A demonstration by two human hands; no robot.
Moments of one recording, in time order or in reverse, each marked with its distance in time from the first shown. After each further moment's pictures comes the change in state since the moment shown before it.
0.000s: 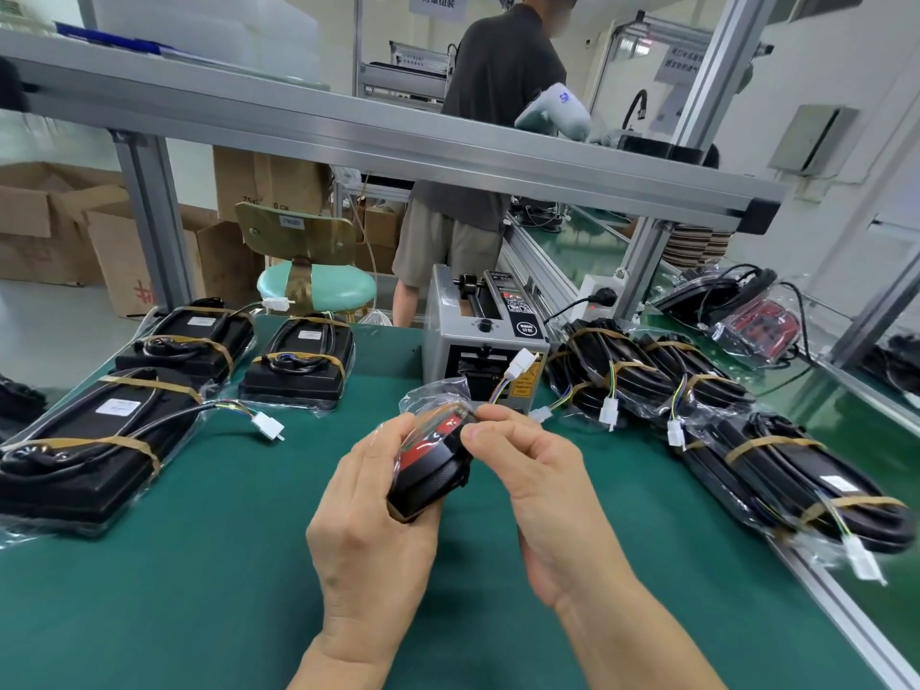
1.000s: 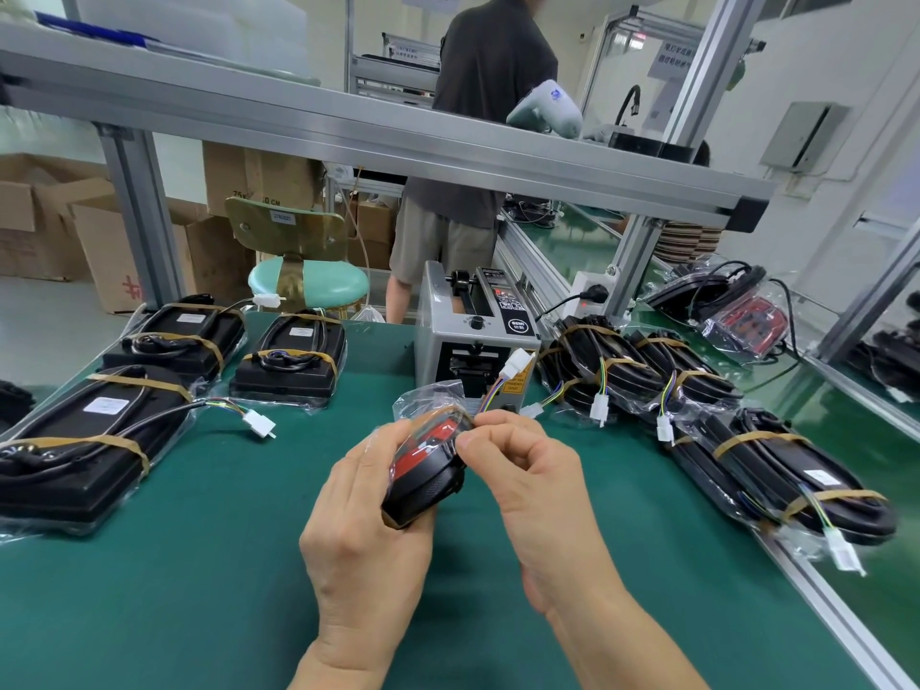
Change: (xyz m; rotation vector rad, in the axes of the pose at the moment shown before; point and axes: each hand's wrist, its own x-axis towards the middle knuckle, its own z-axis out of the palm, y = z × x) left_hand -0.005 0.001 0.001 0.046 -0.008 0.021; right_hand -0.007 0.000 -0.002 -0.092 0.039 -0.108
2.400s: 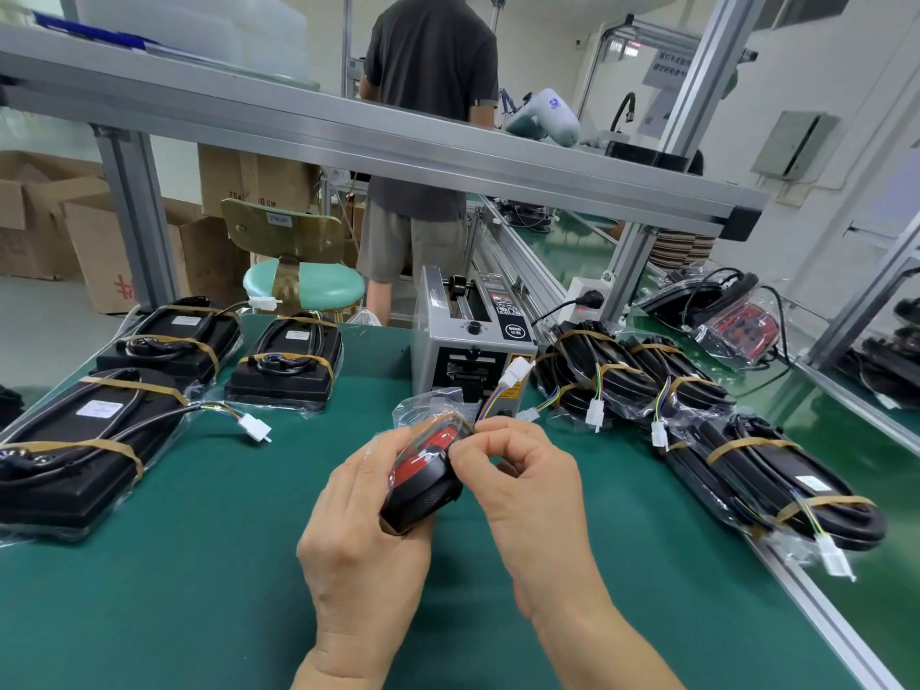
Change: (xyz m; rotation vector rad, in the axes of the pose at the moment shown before) left_hand 0.000 0.004 -0.001 -0.046 -0.003 -0.030; right_hand 0.000 0.006 0.004 -0.161 0.106 -0.049
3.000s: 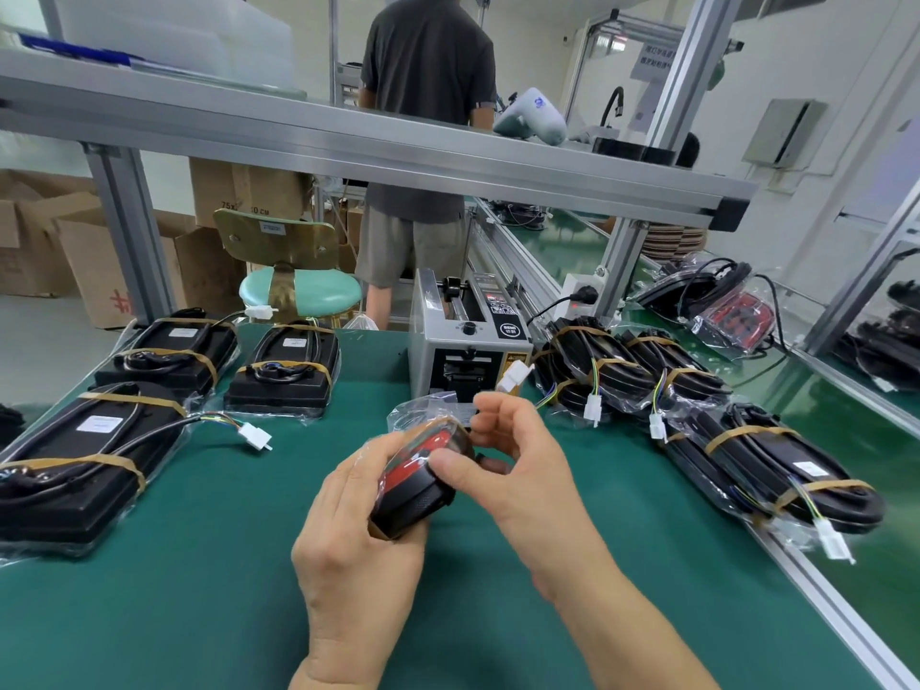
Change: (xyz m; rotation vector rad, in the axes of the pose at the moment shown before) left_hand 0.001 0.000 -0.005 -0.068 0.009 -0.038; right_hand 0.009 0.006 -0.012 -0.065 -0.205 -0.044
